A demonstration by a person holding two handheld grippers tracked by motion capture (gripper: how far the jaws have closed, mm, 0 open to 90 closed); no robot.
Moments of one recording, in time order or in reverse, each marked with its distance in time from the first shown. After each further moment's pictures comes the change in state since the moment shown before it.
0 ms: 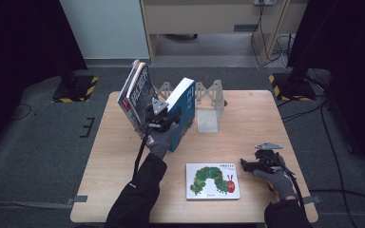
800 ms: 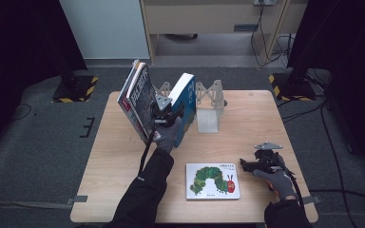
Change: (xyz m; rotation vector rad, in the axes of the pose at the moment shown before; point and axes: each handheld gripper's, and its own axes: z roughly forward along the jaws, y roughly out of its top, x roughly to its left) left arm -0.005 0.003 0.025 -0.056 0.049 -0.032; right arm 0.001 0.000 0.001 -0.003 0.007 -0.002
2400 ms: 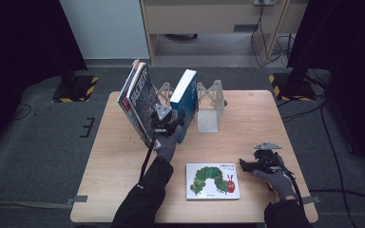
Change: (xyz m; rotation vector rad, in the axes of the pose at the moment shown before) left arm -0.003 -0.026 -0.006 0.022 -0.019 -0.035; right arm 0.002 0.000 0.000 -0.001 0.006 -0.007
